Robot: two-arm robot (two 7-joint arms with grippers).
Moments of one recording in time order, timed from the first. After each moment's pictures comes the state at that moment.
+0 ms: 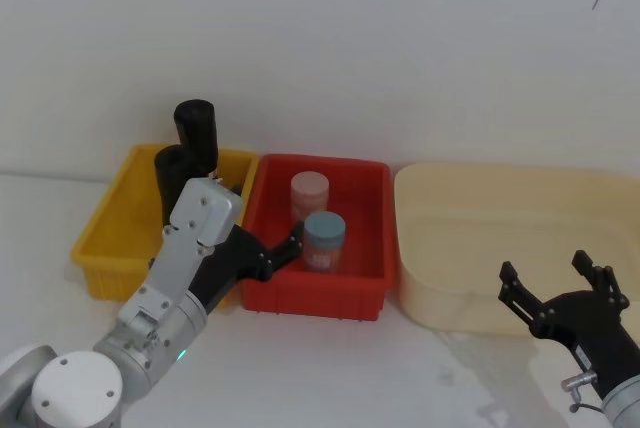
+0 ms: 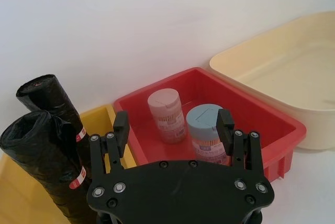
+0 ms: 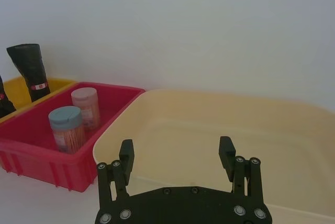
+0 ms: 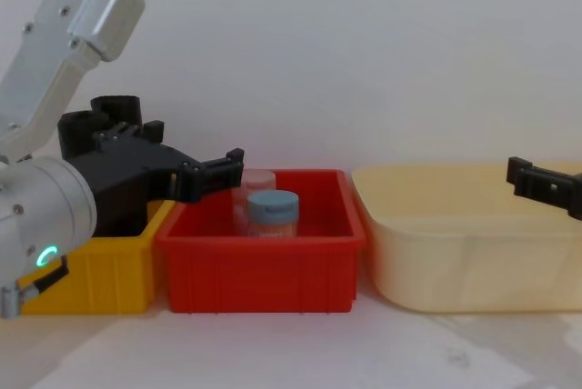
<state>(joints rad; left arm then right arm) -0.24 0.38 0.45 -1.63 -0.20 0.01 -0.01 -0.01 0.34 -0.23 -1.77 0.29 0.03 0.07</state>
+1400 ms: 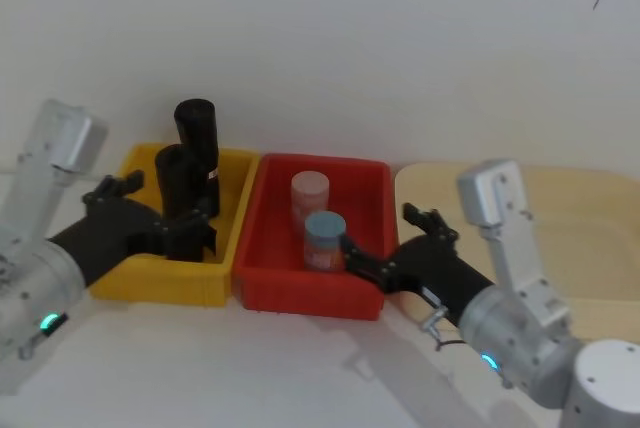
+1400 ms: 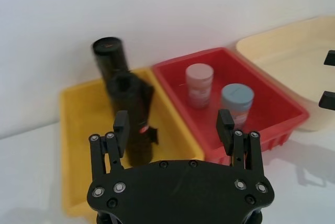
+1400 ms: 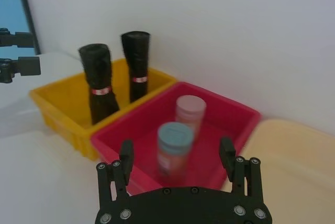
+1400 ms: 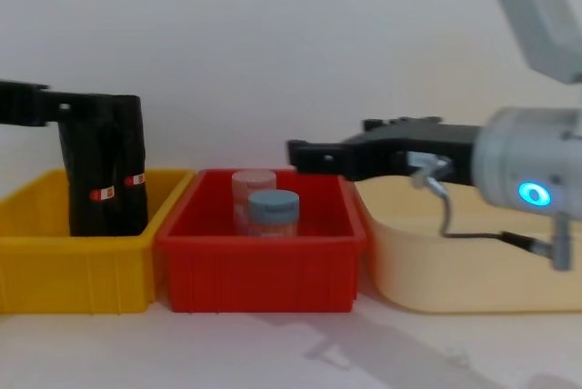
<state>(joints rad) -0.09 0.51 0.14 -1.96 -0.46 0.44 -0.11 0.29 0.25 -0.45 -1.65 0.21 0.27 0.25</state>
